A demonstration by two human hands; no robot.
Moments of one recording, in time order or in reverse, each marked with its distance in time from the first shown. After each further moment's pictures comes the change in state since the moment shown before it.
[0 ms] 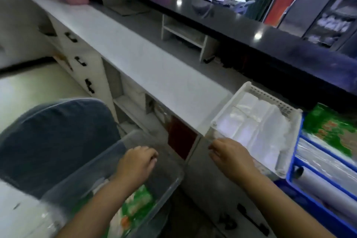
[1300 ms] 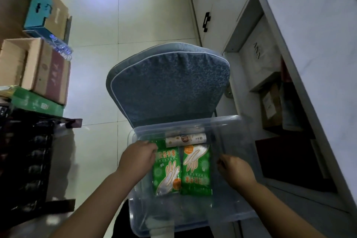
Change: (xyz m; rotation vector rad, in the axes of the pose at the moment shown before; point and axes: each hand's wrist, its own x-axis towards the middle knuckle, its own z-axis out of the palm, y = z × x) left_hand -0.112 -0.233 0.043 -0.056 -0.037 -0.811; right_hand 0.164 -0.153 0.259 0.026 -0.683 -0.354
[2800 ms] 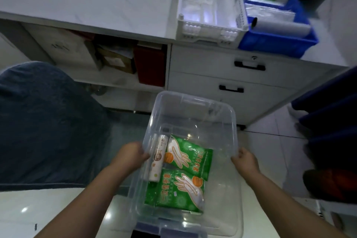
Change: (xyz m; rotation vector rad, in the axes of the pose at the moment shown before) left_hand -0.078 0.037 0.019 0.404 -0.712 0.760; right_hand -0.333 -0.185 0.250 1.168 0.848 1.574
